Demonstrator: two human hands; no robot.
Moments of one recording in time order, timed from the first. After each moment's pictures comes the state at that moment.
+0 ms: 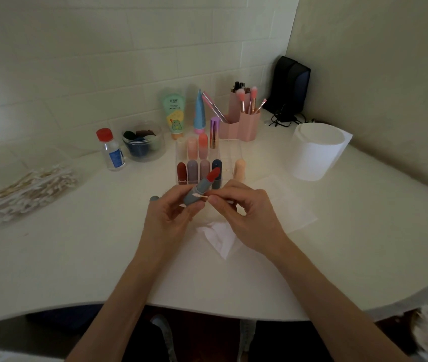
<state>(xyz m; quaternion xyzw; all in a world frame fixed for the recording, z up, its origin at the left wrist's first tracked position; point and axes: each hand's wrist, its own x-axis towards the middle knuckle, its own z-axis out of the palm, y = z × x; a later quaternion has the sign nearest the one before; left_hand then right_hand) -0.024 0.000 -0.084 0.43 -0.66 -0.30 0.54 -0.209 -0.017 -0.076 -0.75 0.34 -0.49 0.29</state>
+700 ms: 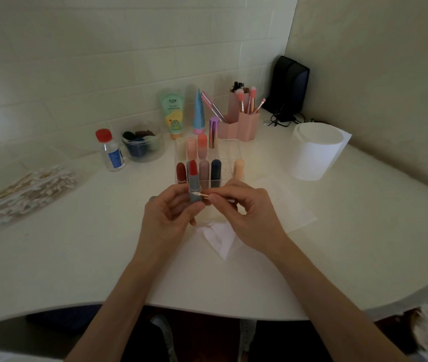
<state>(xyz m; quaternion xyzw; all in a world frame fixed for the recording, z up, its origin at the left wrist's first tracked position) -0.027 0.005 -0.080 0.42 -0.60 -0.37 0.57 -0.210 -0.015 -0.073 -0.75 0.34 -0.51 0.27</state>
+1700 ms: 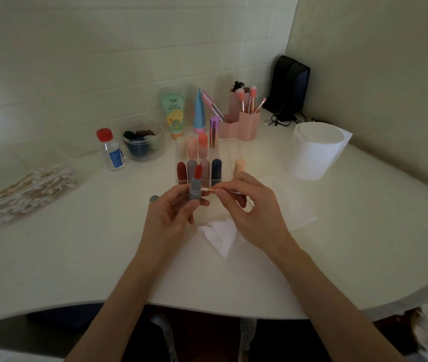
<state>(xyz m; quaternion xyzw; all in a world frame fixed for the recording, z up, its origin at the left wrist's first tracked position) -0.025 0.002 -0.084 0.46 -0.65 -0.31 0.52 -0.213 -0.013 -0.067 -0.75 0.39 -0.50 0.16</state>
